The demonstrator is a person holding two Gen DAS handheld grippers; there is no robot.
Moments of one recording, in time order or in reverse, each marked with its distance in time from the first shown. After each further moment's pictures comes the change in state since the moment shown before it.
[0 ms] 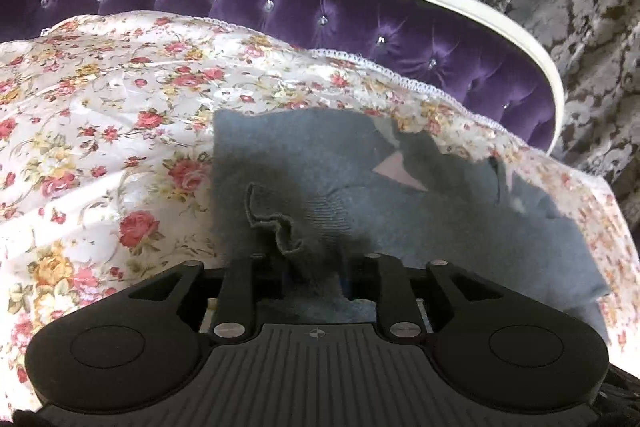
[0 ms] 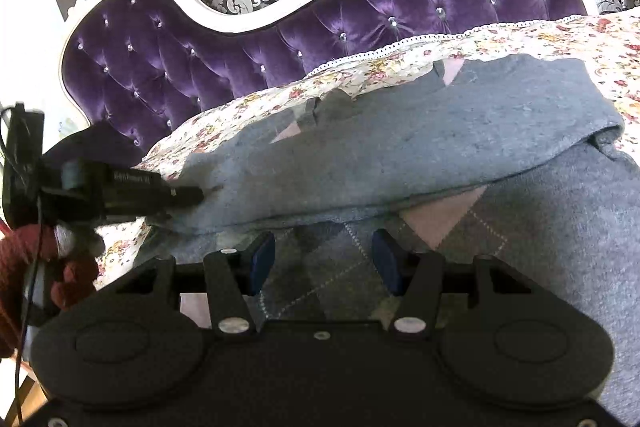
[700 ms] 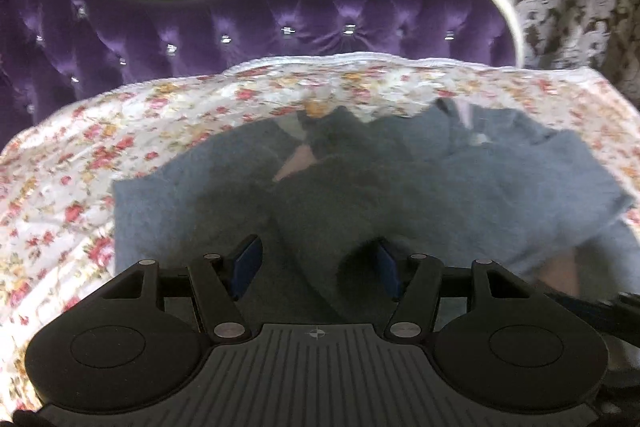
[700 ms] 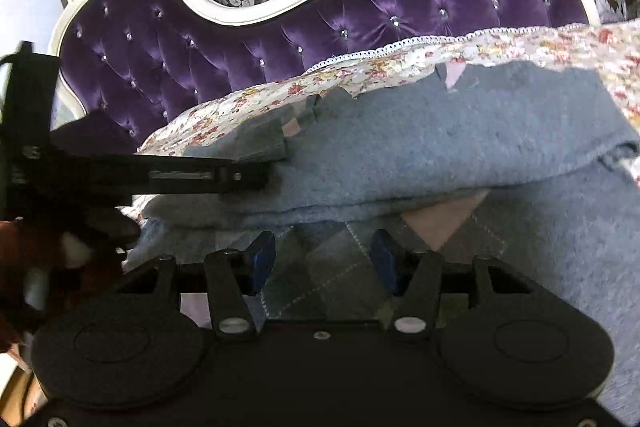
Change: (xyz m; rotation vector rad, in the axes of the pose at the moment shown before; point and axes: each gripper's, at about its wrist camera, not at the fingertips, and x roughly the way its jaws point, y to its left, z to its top) left arm 0.030 -0.090 -0.008 0.382 -0.002 0.085; right arm 0.002 0.004 0.002 -0.027 0.011 -0.016
